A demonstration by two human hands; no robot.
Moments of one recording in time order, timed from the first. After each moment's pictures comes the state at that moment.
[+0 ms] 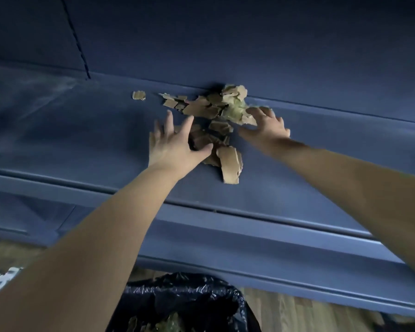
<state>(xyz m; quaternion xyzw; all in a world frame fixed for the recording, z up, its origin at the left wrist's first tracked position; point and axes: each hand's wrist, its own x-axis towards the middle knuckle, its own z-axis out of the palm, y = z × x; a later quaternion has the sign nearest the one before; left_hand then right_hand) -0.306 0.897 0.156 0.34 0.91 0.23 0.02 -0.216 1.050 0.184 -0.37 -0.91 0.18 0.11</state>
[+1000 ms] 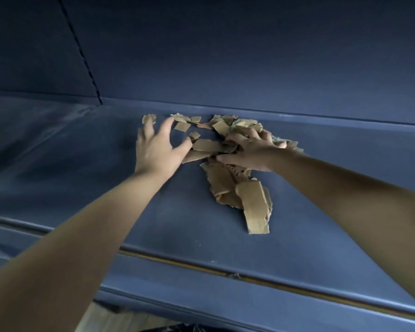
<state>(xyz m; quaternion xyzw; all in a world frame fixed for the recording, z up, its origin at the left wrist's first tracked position) -0.384 0.917 0.151 0.25 0.91 0.33 -0.03 -0.293 1.078 0.157 -0.27 -0.95 0.12 -0.07</state>
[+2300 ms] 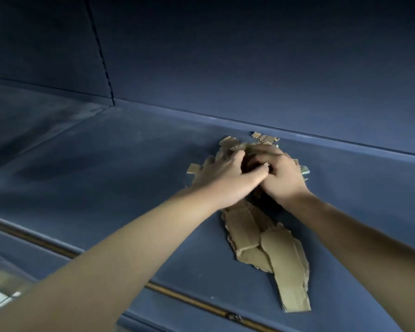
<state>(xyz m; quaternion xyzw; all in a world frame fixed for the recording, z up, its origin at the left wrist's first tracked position) -0.328 0.962 0.169 0.36 0.89 0.25 0.15 -0.276 1.078 0.142 -0.20 -0.93 0.25 0.18</state>
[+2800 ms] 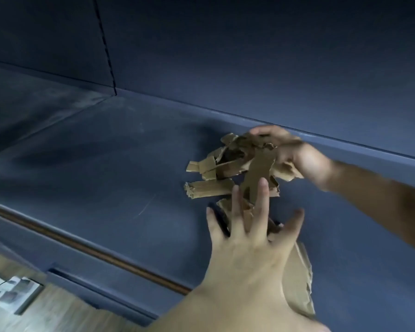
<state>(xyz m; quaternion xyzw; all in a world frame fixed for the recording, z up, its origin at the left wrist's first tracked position) -0.233 0.922 0.123 0.38 0.92 0.08 0.06 -0.267 1.094 0.189 -0.13 -0.87 0.48 0.03</state>
